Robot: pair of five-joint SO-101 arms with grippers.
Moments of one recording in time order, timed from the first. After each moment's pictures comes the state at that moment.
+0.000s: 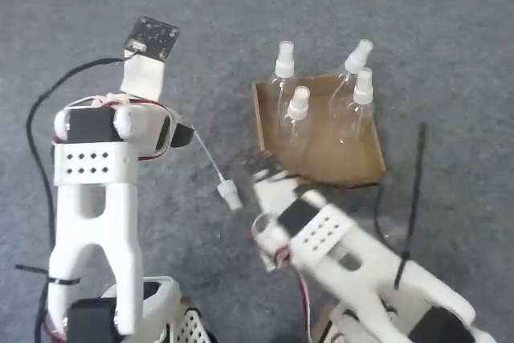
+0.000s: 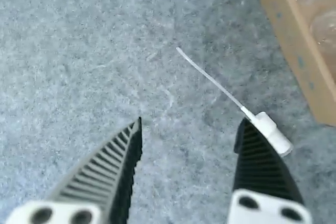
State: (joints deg) left arm -8.4 -23.6 18.8 81.9 -15.3; right arm -46.8 -28.9 54.2 70.3 -19.3
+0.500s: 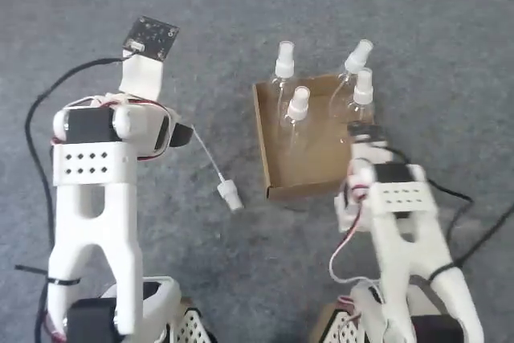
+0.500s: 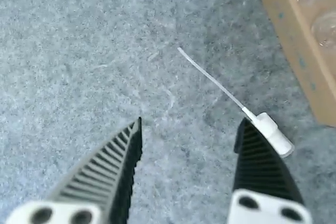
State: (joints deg) left arm -8.6 -23.6 18.8 81.7 -15.3; right arm -4.0 -28.9 54.2 72.7 3.5
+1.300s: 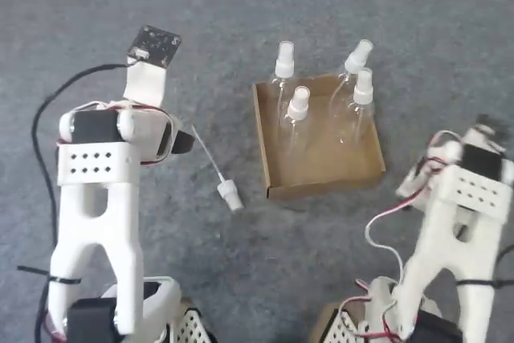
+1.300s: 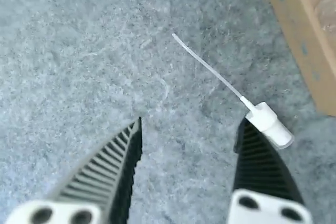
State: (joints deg) left arm -8.5 -23.6 23.5 80.1 -15.3; right arm 22.1 -28.9 35.3 87.3 -18.6
